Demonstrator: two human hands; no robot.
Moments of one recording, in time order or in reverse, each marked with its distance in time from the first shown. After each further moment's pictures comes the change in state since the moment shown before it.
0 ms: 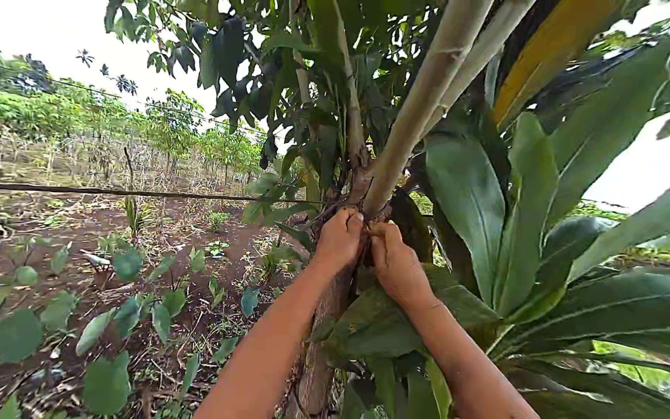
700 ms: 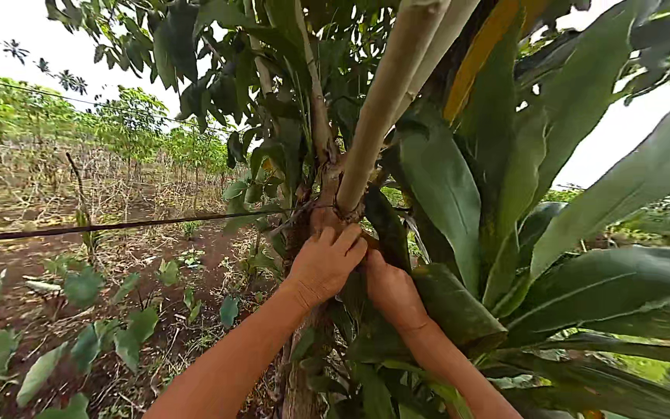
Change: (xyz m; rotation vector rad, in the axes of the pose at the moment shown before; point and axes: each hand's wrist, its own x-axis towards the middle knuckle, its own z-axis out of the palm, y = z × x) left_hand 0.016 -0.056 0.042 0.840 0.208 0.976; right_hand -0.017 0.065 0.023 -0.362 0.178 -0.056
